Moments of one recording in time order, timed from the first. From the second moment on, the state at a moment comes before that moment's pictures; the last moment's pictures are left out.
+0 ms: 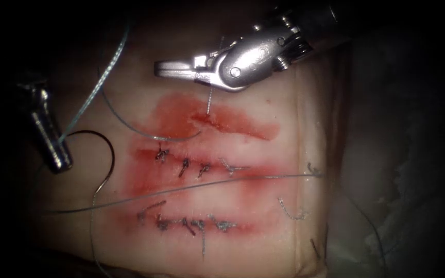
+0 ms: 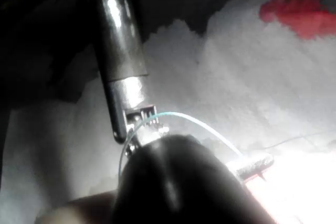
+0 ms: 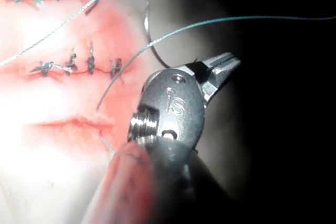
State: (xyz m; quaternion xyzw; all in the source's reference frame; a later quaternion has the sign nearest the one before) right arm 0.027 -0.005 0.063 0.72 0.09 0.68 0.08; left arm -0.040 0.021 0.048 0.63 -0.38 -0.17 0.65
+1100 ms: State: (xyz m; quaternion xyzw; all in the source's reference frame) right arm 0.029 -0.007 0.063 0.72 0.07 0.69 0.04; left arm -0.011 0.032 0.042 0.24 -0.25 -0.54 0.77
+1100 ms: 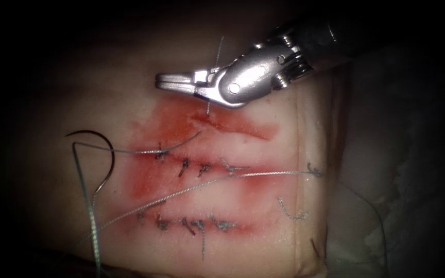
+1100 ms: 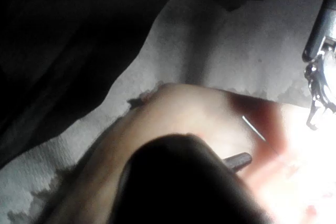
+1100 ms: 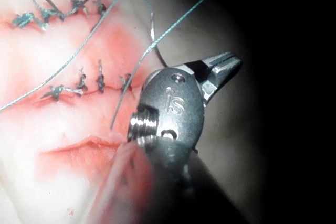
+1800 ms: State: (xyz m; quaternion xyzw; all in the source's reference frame) right arm 0.029 -0.008 0.063 0.72 0.07 0.69 0.04; left arm -0.030 0.016 0.044 0.51 -0.19 -0.74 0.40
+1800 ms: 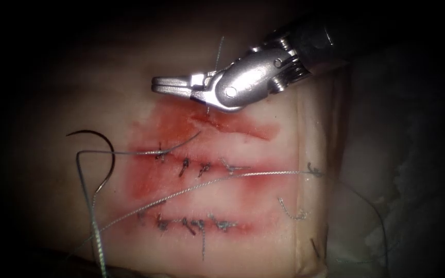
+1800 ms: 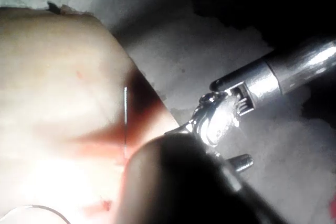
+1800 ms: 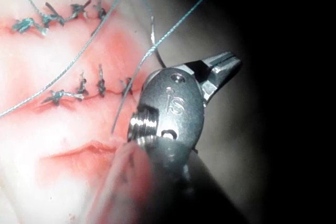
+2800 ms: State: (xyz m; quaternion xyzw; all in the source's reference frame) right arm 0.029 -0.008 0.063 0.72 0.07 0.69 0.04; left arm -0.038 0.009 0.052 0.58 -0.14 -0.70 0.39
